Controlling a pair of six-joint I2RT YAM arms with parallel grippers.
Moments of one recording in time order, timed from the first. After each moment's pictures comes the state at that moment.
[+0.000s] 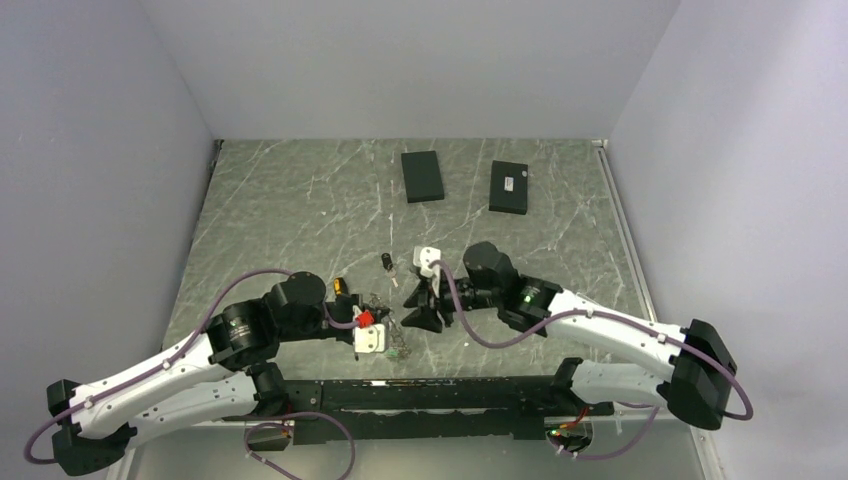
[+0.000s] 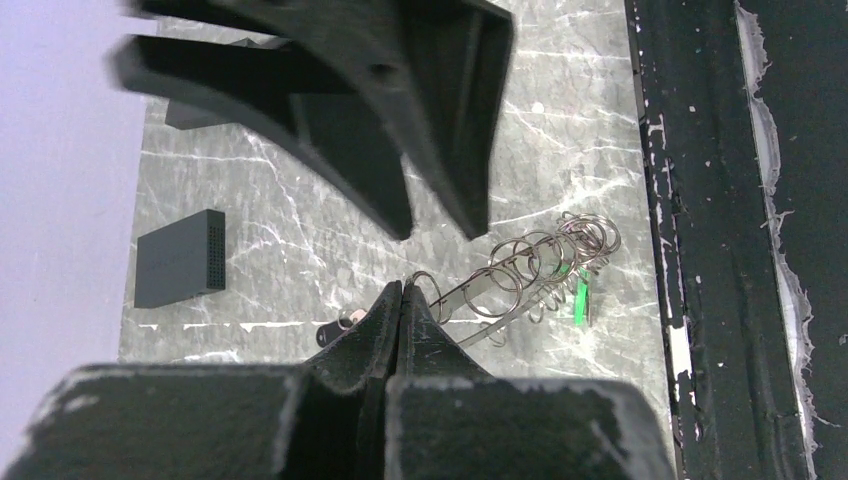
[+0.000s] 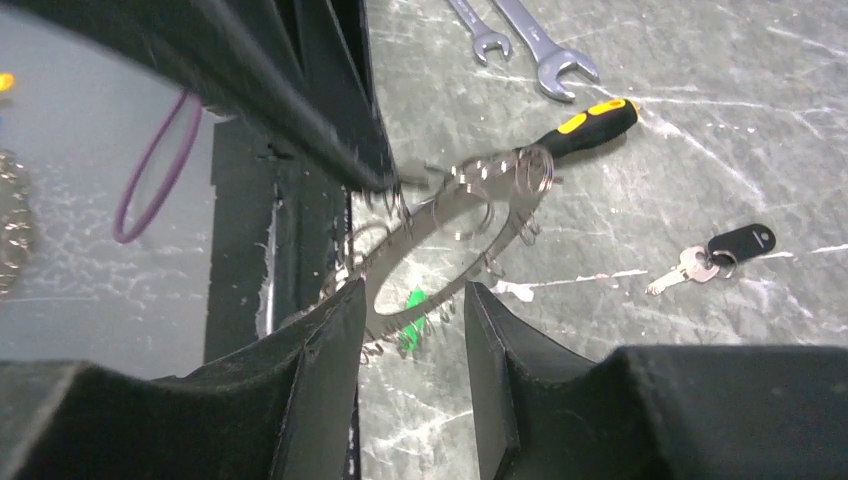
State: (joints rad) left arm -1.07 0.68 0.74 -0.48 0.21 0.67; right arm 0.97 1.15 0.80 -0.08 -0.54 -0.07
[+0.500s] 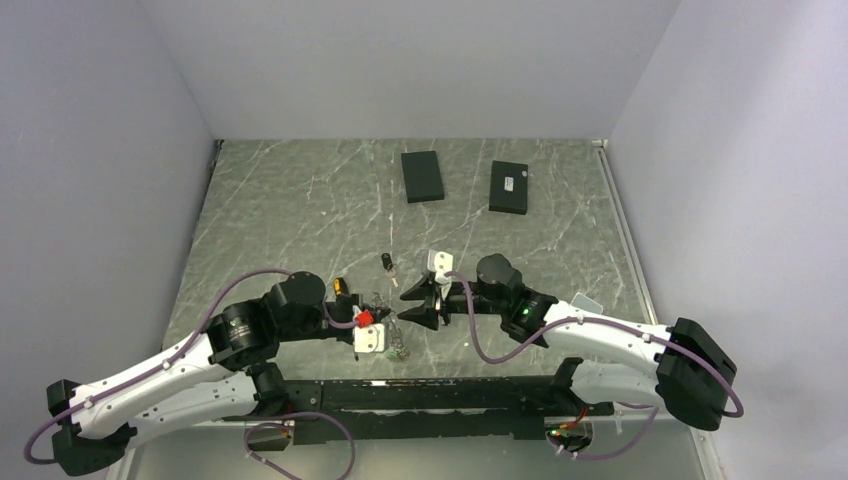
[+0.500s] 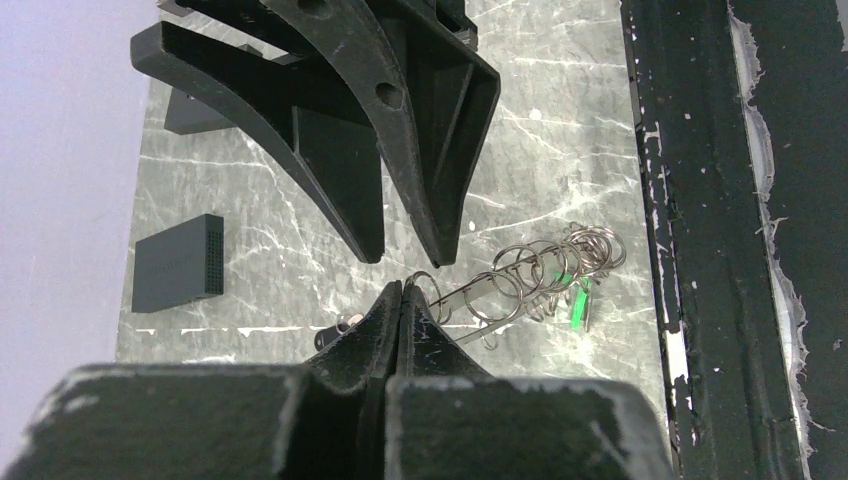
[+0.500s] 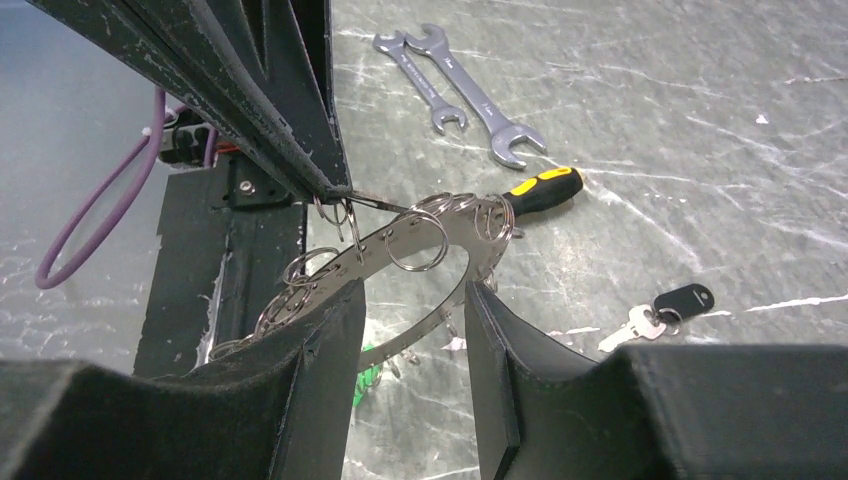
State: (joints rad) left arm -1.07 0.68 0.74 -0.47 0.22 0.66; right arm 0.95 1.12 0.53 0.41 -0.53 -0.06
